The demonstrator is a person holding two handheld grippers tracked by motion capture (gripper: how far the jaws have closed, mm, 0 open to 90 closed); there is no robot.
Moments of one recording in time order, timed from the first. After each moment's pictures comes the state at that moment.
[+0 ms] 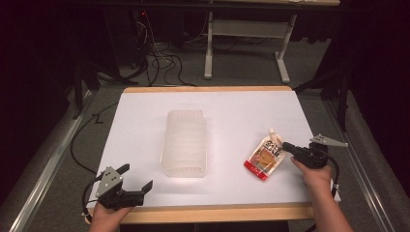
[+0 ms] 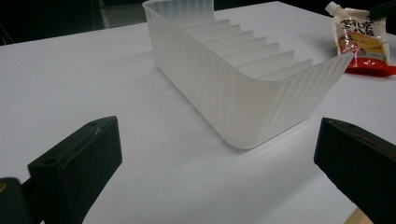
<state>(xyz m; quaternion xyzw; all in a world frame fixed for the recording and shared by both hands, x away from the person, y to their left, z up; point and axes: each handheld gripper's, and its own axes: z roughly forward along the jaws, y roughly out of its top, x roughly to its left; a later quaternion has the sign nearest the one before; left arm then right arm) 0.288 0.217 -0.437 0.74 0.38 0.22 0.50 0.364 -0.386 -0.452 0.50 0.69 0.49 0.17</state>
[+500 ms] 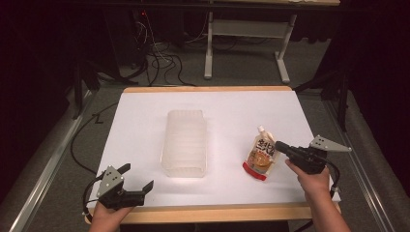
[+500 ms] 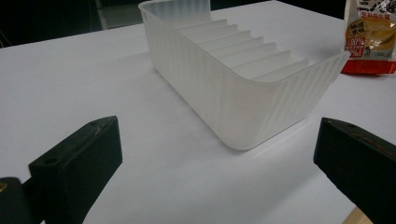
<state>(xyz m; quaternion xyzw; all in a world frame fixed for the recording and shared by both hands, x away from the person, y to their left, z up) 0.288 0.215 -0.437 0.75 0.37 0.22 0.50 0.334 -0.348 -0.411 0.41 0.70 0.56 0.18</state>
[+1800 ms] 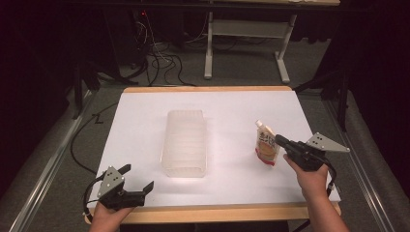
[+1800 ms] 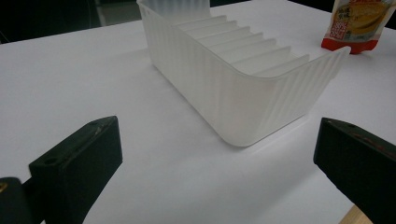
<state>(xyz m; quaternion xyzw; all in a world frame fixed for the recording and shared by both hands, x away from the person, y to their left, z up) 0.287 0.215 -0.439 0.75 0.37 0.22 0.50 0.336 -0.337 -0.400 0.38 0.70 0.55 0.26</state>
